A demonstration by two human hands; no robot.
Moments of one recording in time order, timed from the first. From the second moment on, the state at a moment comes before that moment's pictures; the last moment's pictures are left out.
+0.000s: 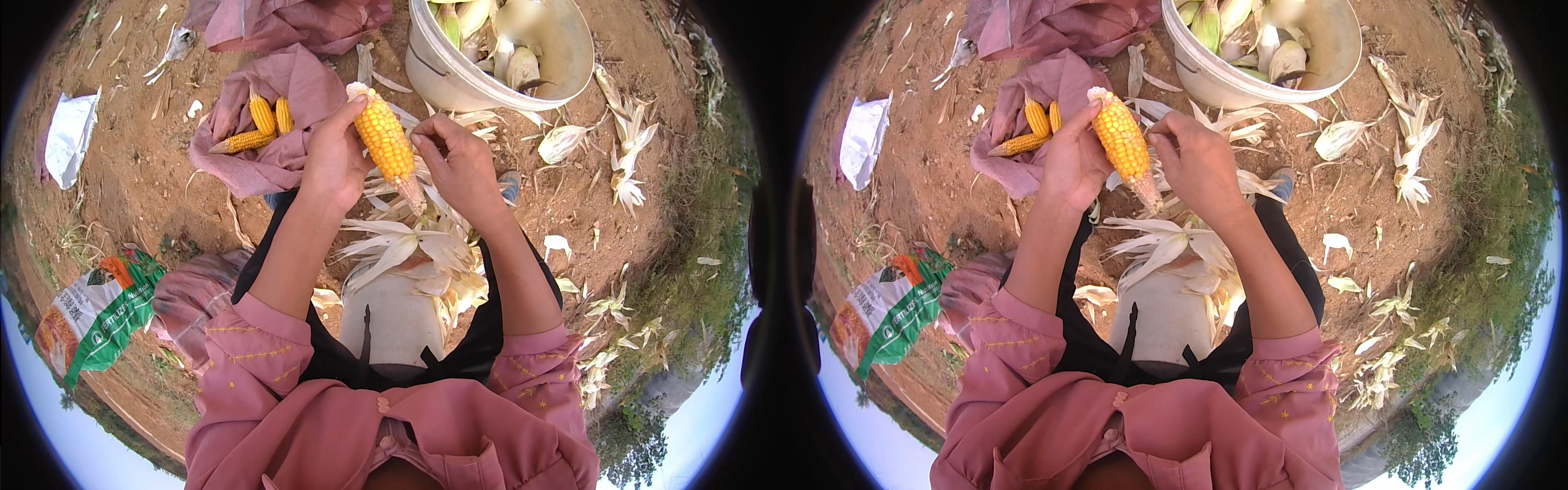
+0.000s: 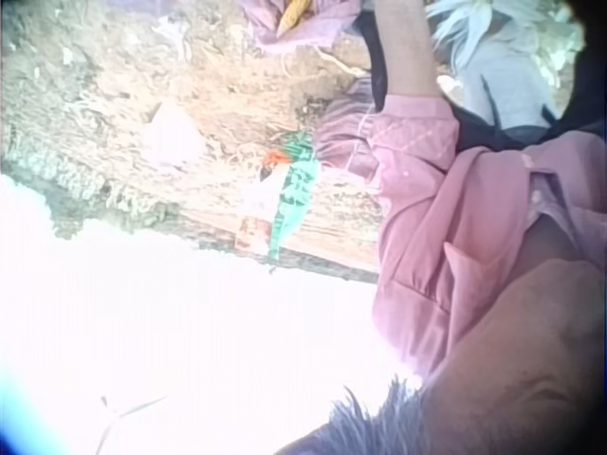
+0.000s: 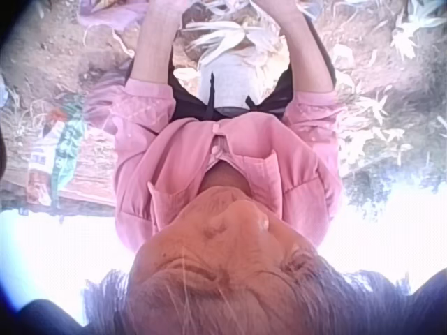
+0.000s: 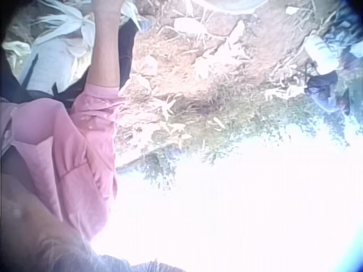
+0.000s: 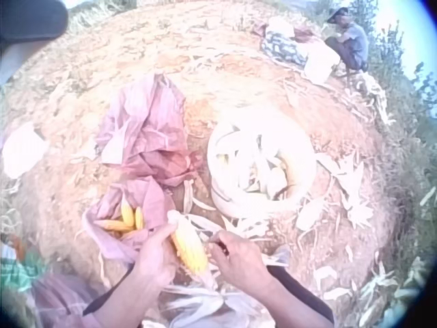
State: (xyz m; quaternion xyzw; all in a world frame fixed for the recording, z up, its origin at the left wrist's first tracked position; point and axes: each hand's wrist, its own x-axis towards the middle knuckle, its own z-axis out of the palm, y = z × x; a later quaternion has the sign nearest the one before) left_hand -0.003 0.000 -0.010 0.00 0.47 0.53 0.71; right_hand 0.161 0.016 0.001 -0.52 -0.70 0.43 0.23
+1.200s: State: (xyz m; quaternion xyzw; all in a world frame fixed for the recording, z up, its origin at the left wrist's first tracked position) left_hand -0.005 0.001 -0.009 -0.10 0.44 0.59 0.67; right_hand 0.167 0.018 -0.001 -0.56 -0.63 0.51 0.17
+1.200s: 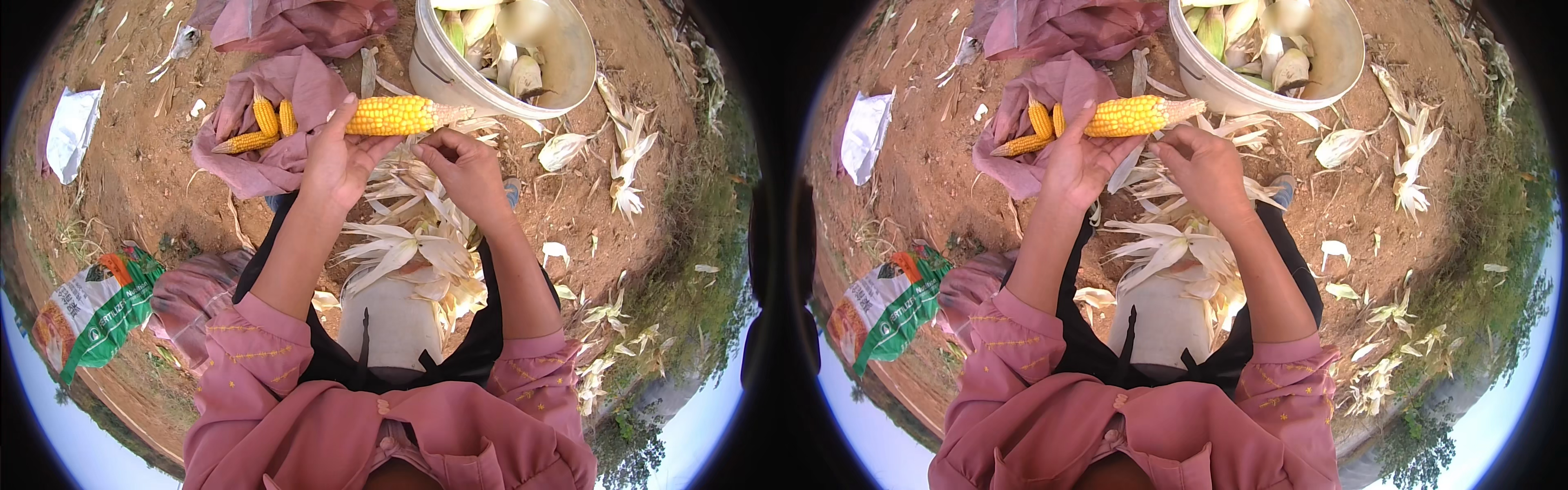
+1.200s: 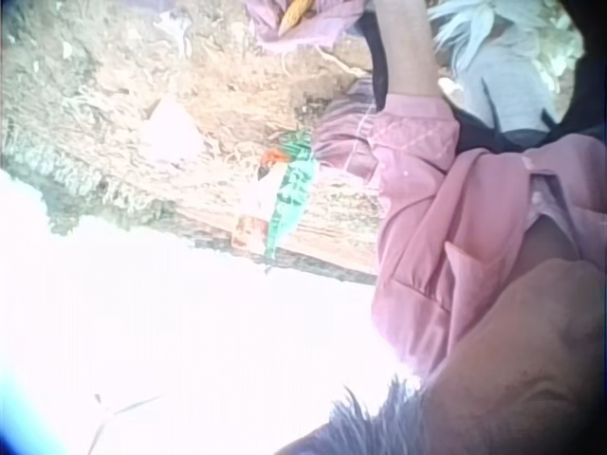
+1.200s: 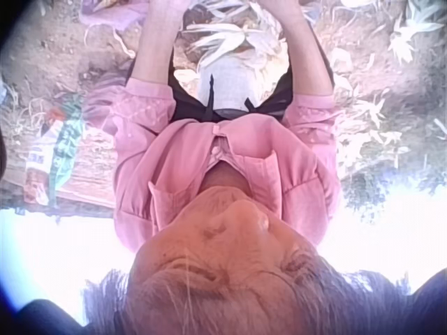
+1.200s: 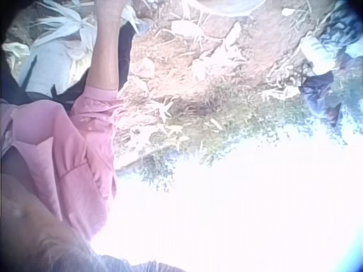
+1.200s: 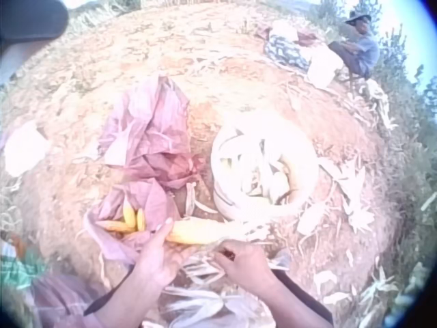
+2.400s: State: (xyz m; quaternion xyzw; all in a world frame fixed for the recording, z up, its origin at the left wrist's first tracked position) left_hand -0.008 0.002 -0.008 -0.11 0.43 0.60 0.67; right_hand 0.165 0.023 -0.004 -0.59 -0.57 0.52 0.25
